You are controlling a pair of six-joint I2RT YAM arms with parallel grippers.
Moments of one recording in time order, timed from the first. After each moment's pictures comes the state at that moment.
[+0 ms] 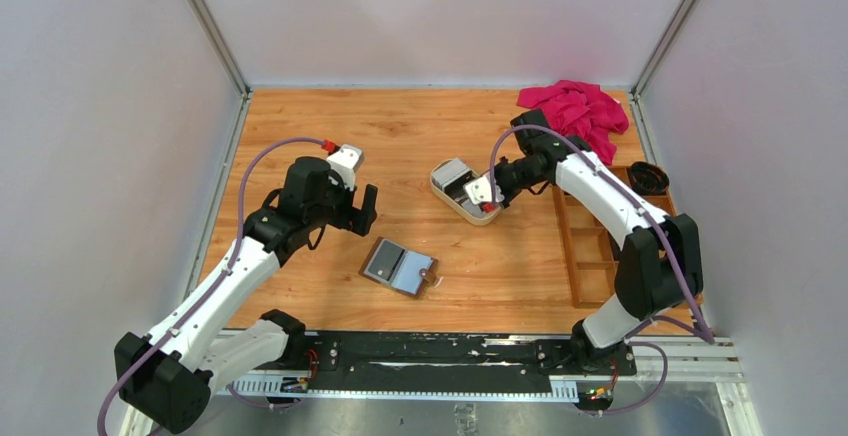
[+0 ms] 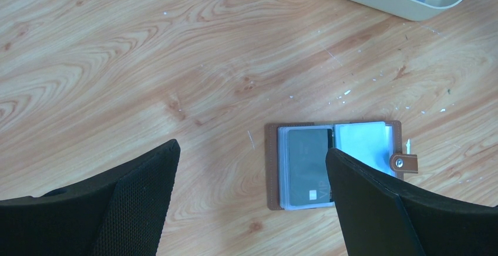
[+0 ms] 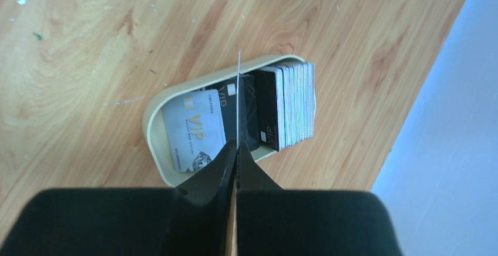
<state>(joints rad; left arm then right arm) -0.44 0.97 0.82 -0.49 0.04 -0.03 0.38 1.57 1.26 -0.80 -0.68 -1.77</state>
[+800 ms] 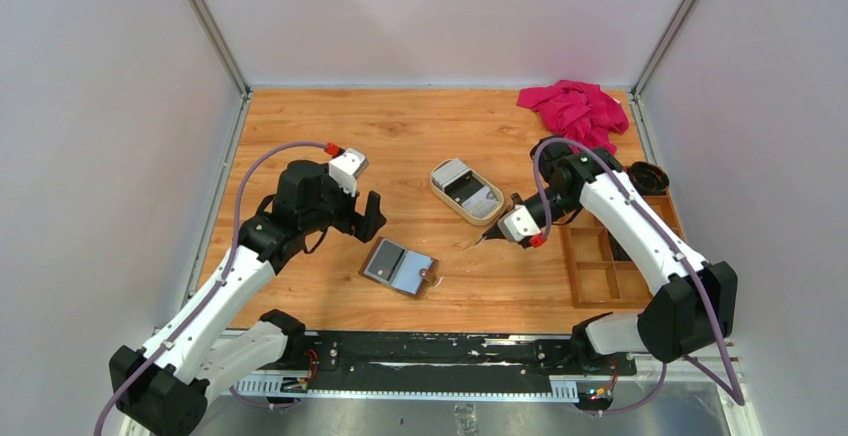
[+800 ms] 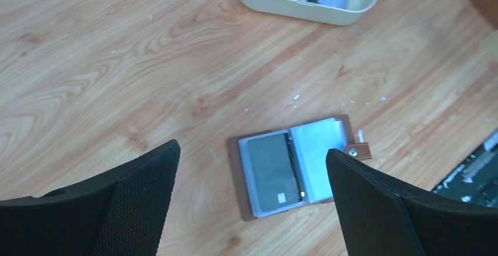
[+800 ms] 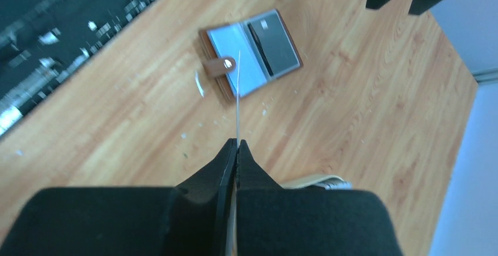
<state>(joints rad) -0.44 0.91 0.80 -0.44 0.21 0.00 0.38 1.35 1.21 -1.32 -1.03 -2.08</state>
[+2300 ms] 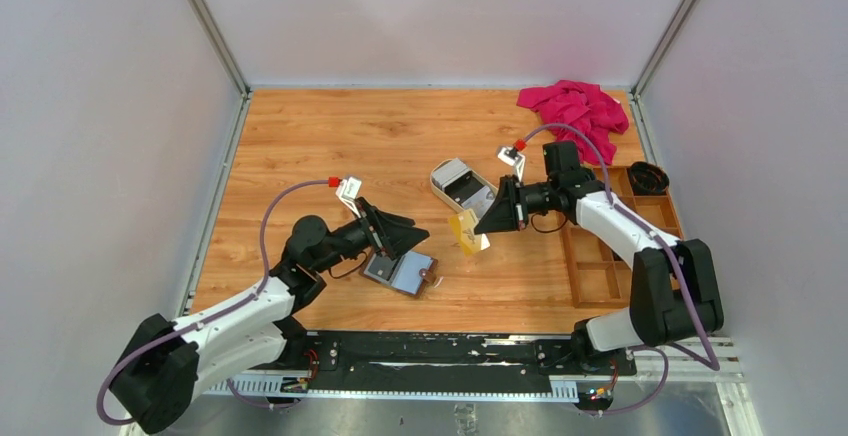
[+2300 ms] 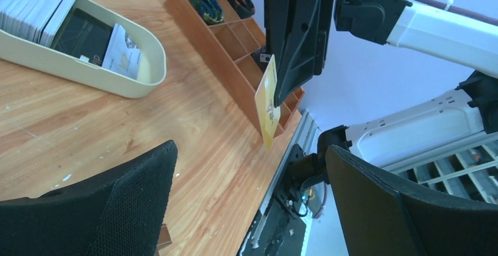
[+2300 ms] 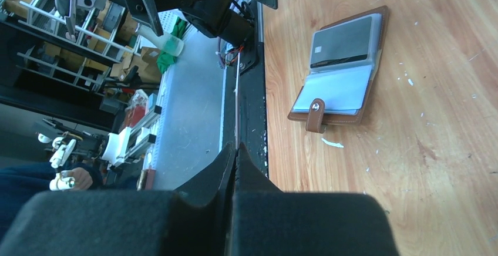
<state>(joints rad) -0.64 0.89 0.28 0.66 0.38 -0.82 0.24 1.40 0.84 -0.27 -1.43 -0.01</state>
